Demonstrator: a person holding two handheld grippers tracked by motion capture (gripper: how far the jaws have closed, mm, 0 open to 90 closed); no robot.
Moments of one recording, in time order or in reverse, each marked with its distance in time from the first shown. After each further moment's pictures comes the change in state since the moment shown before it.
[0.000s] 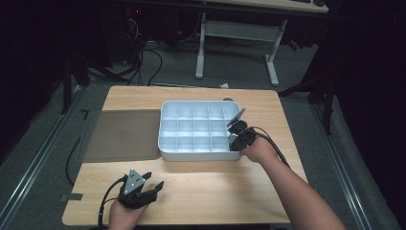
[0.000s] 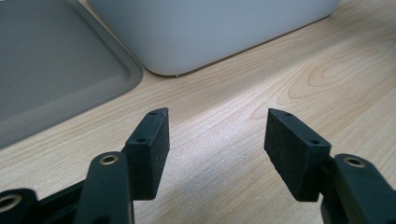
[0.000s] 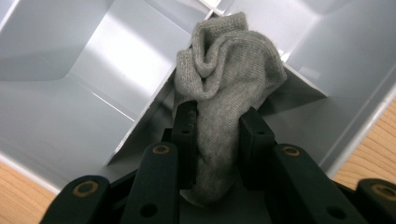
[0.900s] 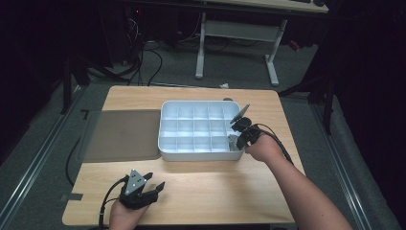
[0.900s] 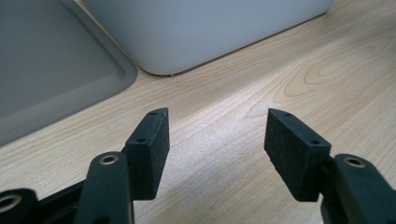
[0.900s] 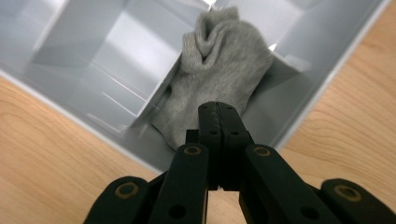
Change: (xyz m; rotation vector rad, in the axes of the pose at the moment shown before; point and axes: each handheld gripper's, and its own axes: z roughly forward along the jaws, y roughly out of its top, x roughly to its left) left arm -0.002 0.000 0.001 0.006 -0.006 0.007; right arm 0.000 -0.005 -0.028 0.007 0.005 0.012
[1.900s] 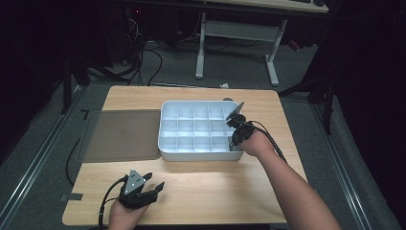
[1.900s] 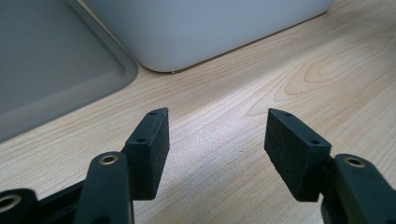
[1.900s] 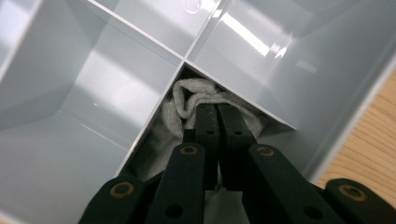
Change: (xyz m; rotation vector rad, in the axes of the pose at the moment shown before) left arm 0.002 -0.001 0.000 0.005 -0.007 -0.010; right arm -0.008 0.025 0.026 0.003 -0.022 0.047
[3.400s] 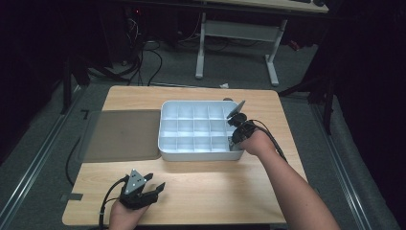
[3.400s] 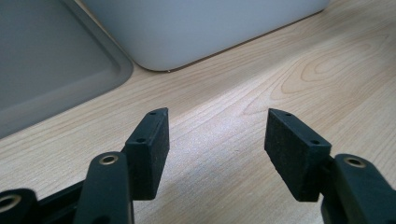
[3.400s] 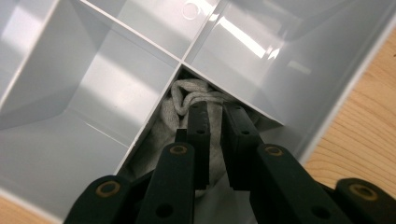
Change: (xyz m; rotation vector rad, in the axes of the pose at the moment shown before) left arm -0.001 0.000 0.001 0.008 -0.011 -0.002; right arm -0.002 -0.001 -0.011 -0.021 0.004 0.003
